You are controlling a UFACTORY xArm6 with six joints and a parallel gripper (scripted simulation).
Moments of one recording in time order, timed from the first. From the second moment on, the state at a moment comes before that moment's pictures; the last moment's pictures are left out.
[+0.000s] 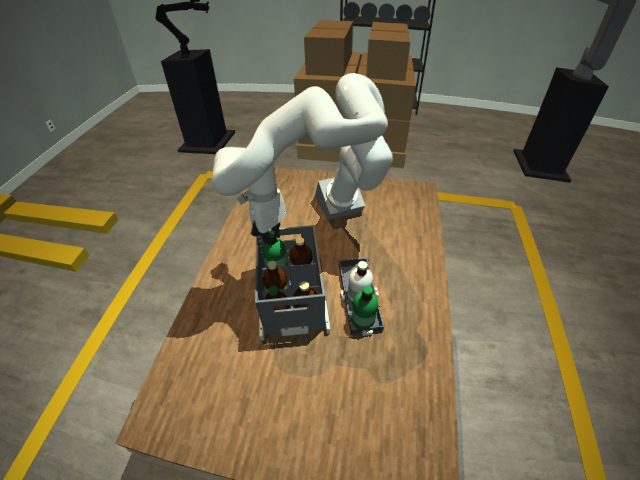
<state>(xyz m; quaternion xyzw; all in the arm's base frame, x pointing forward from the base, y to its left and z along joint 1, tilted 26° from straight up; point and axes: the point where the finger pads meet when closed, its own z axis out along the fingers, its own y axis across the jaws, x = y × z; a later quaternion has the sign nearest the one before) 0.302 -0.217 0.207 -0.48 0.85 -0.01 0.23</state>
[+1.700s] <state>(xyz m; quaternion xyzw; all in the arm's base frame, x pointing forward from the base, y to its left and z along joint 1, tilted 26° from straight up) 0.310 -0.213 0.189 -0.48 0.85 -0.01 0.23</state>
